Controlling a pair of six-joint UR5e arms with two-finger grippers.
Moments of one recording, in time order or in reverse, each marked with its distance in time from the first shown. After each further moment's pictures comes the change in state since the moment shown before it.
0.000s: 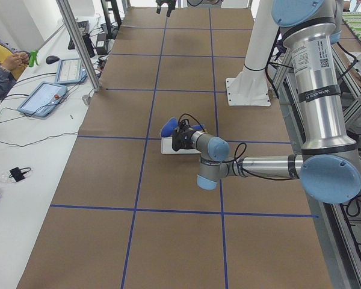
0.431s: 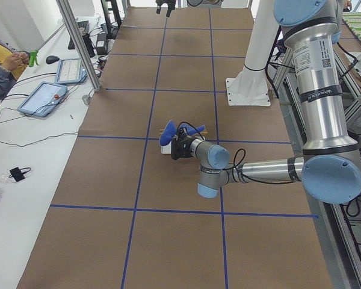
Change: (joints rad) left arm -0.012 -0.009 0.058 -0.022 0.008 -0.002; right arm 0.000 0.000 -0.002 0.000 -0.001 -0.005
